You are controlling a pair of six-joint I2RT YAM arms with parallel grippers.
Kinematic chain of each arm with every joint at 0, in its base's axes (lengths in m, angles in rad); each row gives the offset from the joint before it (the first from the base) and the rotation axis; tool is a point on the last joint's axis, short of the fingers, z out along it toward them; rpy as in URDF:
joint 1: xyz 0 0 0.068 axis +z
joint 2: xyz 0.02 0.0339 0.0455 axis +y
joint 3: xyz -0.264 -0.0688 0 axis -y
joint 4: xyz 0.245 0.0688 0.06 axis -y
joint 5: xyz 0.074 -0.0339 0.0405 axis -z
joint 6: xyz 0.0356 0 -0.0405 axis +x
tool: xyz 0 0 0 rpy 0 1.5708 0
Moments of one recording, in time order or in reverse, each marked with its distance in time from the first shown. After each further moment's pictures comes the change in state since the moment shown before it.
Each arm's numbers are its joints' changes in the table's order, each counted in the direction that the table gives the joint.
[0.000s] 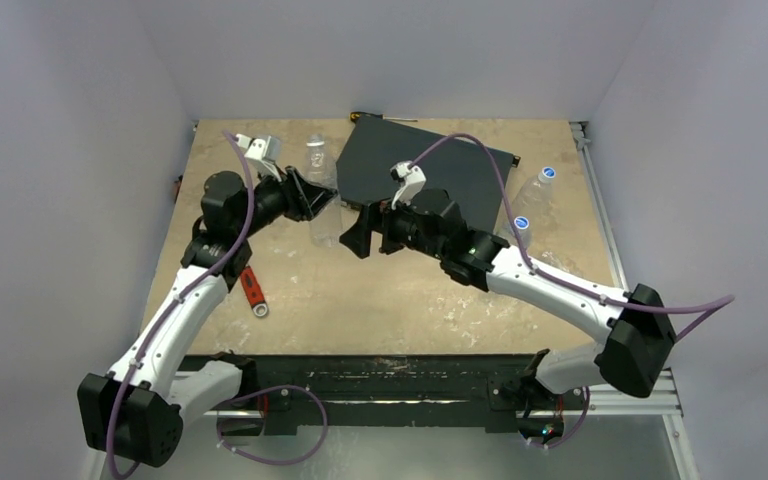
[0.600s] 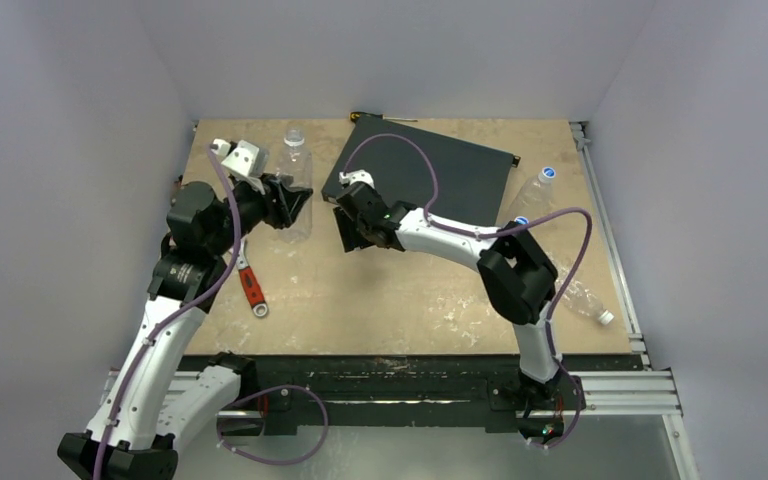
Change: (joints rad) left arm 0.000 -0.175 0.129 -0.278 -0.161 0.365; right arm 0.000 0.610 0.463 -0.391 0.330 -0.140
